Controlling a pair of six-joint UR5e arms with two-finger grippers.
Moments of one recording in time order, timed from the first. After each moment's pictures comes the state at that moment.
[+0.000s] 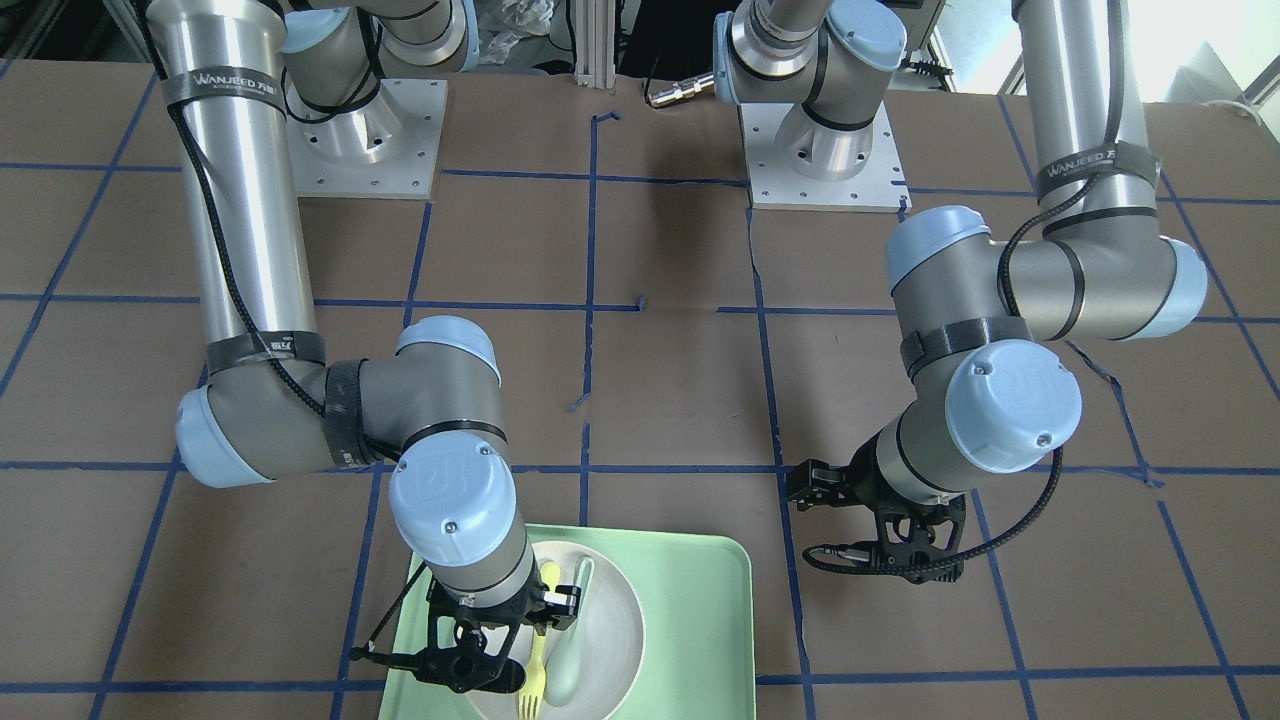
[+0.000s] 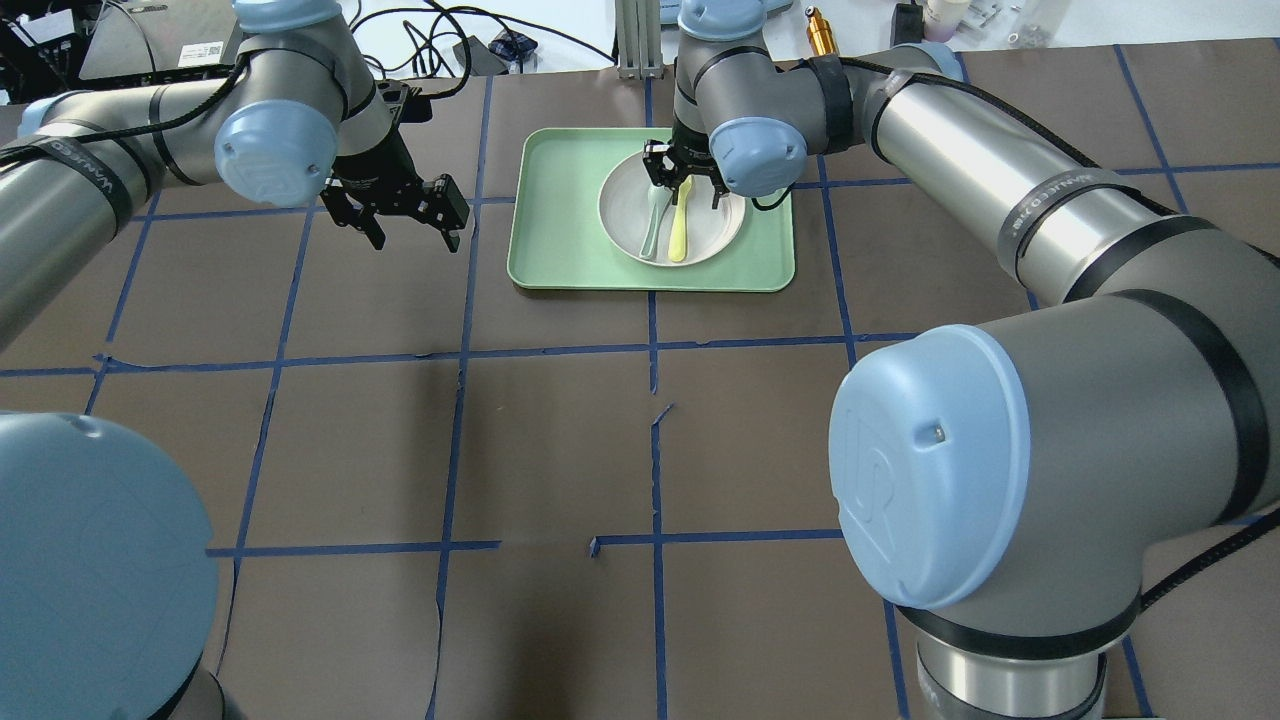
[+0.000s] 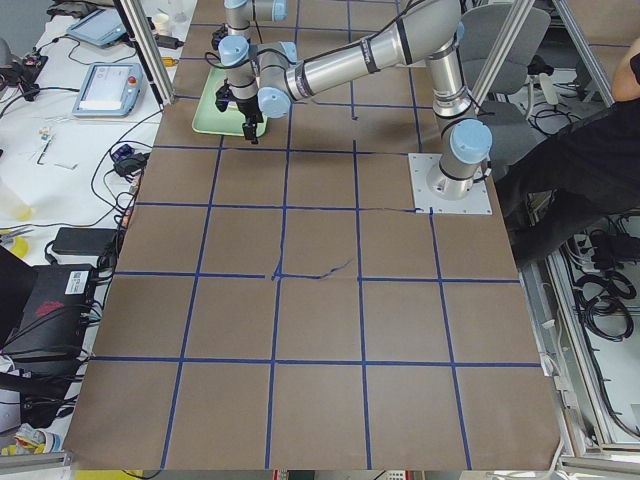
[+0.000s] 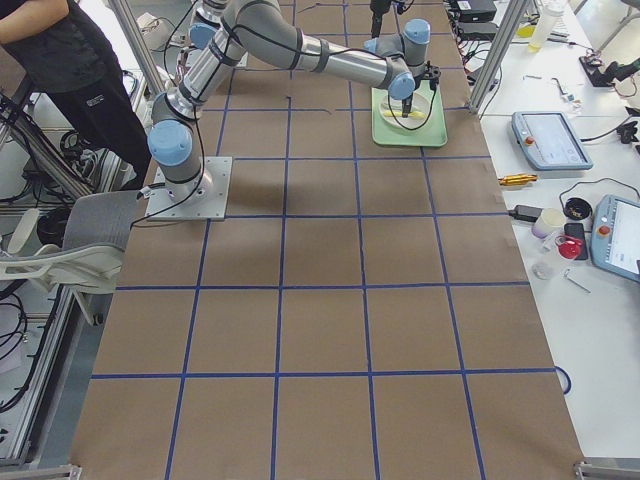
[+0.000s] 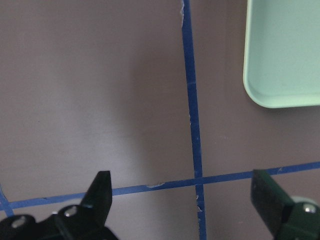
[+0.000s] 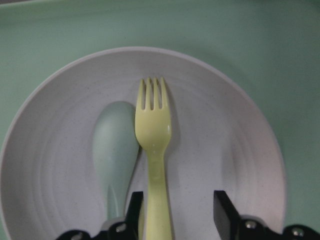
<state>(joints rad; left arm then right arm) -1.52 -2.06 -1.52 -1.19 1.55 0.16 1.79 -0.77 1.18 -2.09 -1.54 0.37</state>
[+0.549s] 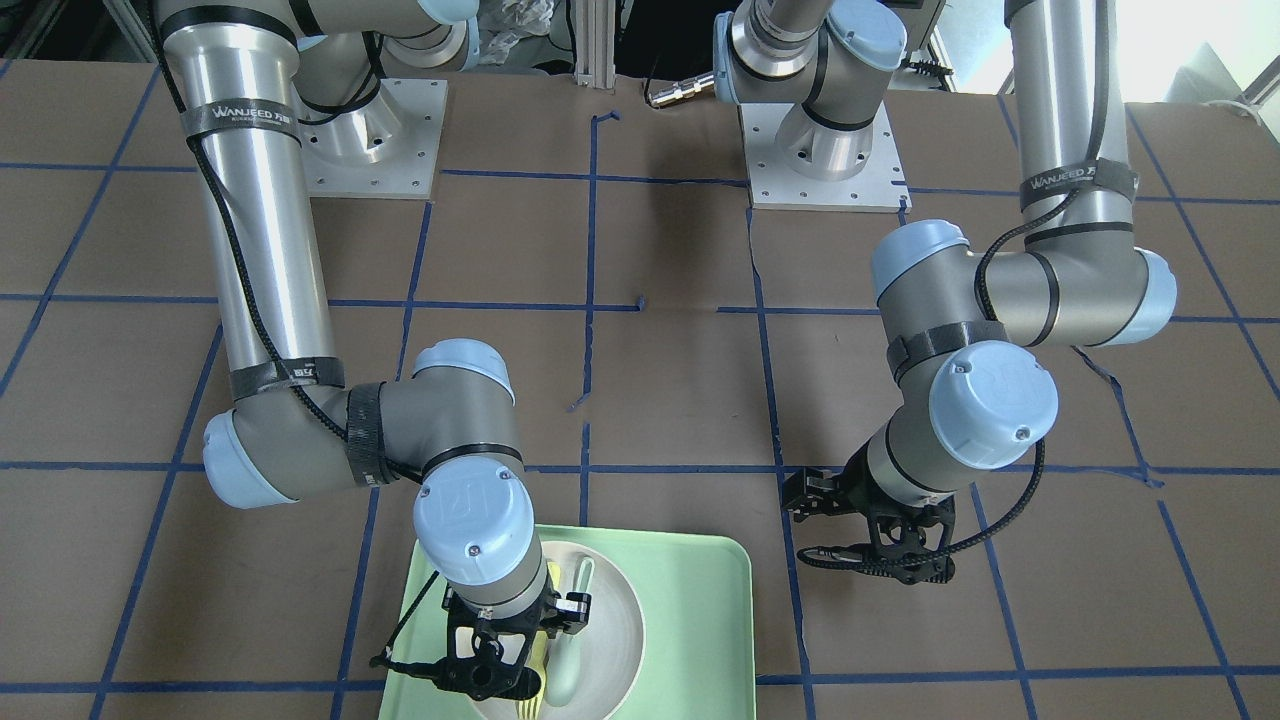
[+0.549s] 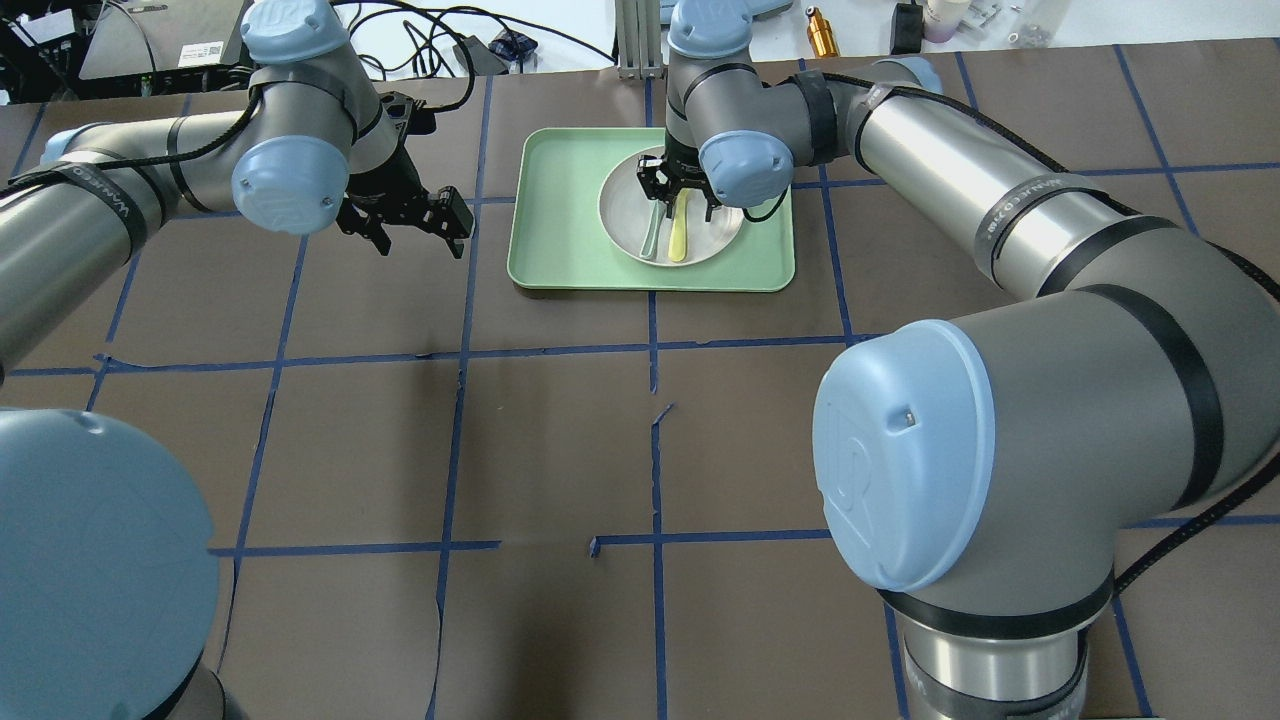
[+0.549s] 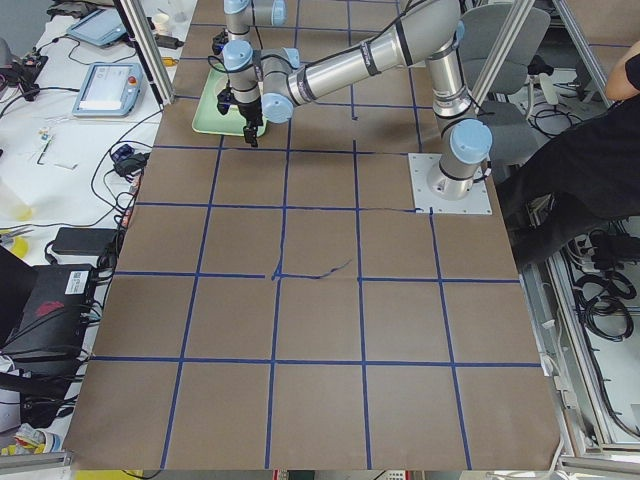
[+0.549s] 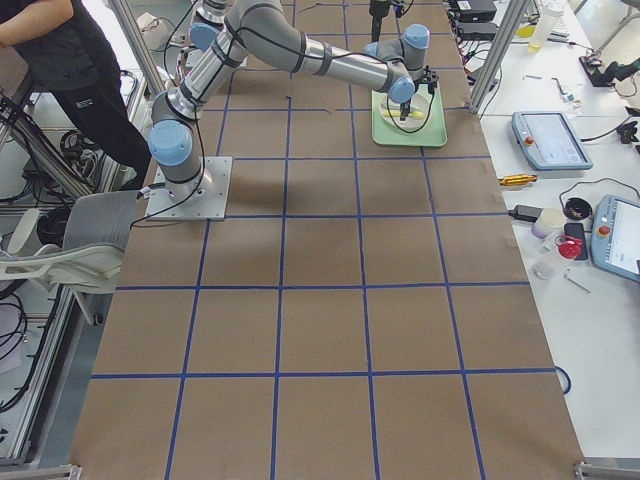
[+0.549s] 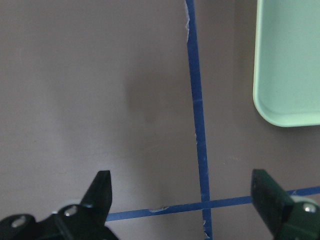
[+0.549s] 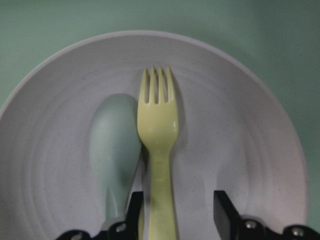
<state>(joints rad) -1.52 -2.06 -1.55 -1.14 1.55 0.16 1.80 -0.75 1.18 -2.09 -1.54 0.36</state>
